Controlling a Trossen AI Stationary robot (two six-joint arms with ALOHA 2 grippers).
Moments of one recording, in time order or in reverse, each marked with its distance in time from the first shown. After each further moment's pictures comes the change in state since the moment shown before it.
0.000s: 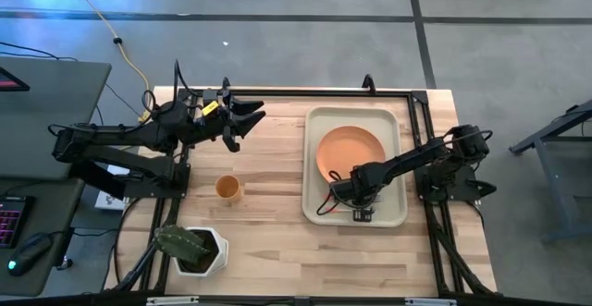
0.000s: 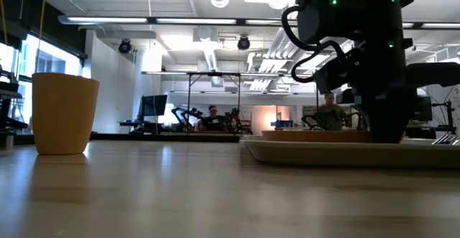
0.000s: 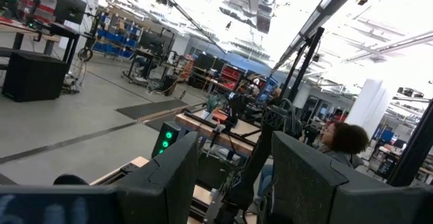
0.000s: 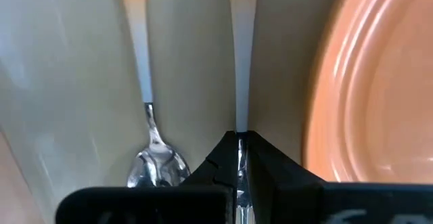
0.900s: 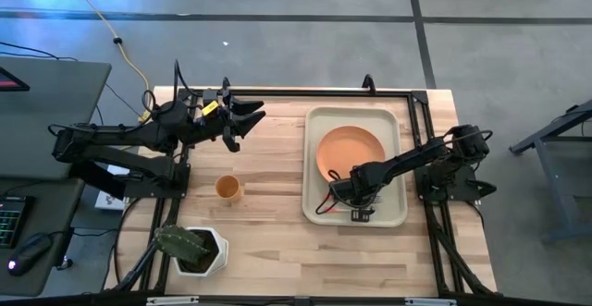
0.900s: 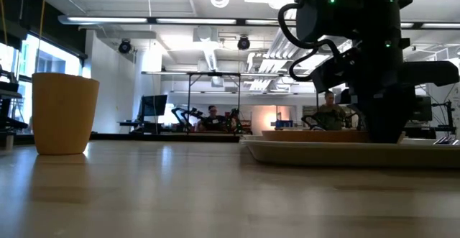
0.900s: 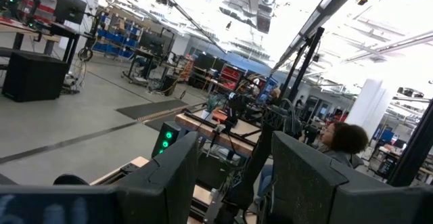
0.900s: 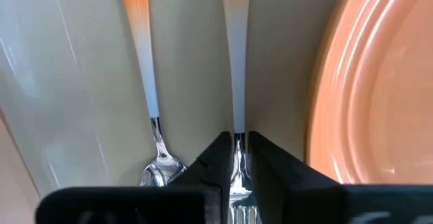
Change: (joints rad) left arm 0.000 0.000 0.000 0.000 0.000 0.000; right arm 0.000 0.000 0.000 0.026 -0.008 0.033
